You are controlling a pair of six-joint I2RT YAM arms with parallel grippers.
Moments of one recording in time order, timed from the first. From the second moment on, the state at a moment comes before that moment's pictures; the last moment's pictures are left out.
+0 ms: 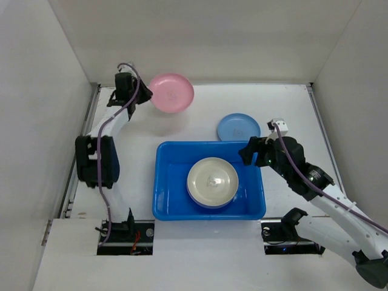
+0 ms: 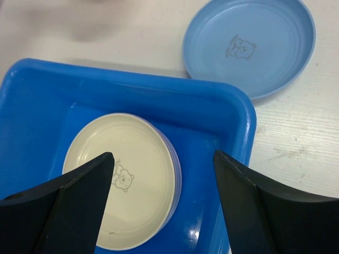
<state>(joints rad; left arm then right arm) -0.06 1.91 1.44 -0.04 0.19 -0.46 0.64 0.79 0.80 -0.46 0.19 0.43</state>
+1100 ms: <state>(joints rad) -0.89 1.08 0.71 -0.30 -0.13 -0.45 0.56 0.52 0.65 -0.35 0.39 0.58</state>
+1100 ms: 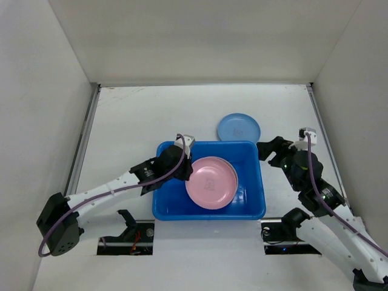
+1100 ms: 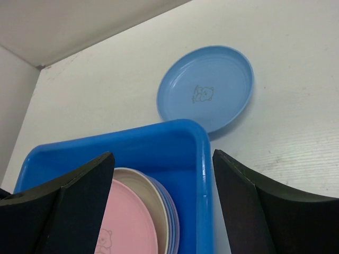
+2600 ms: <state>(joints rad) -0.80 0.64 0.77 -0.52 -0.26 -0.43 0.10 1.63 0.83 0.07 0.01 0.62</state>
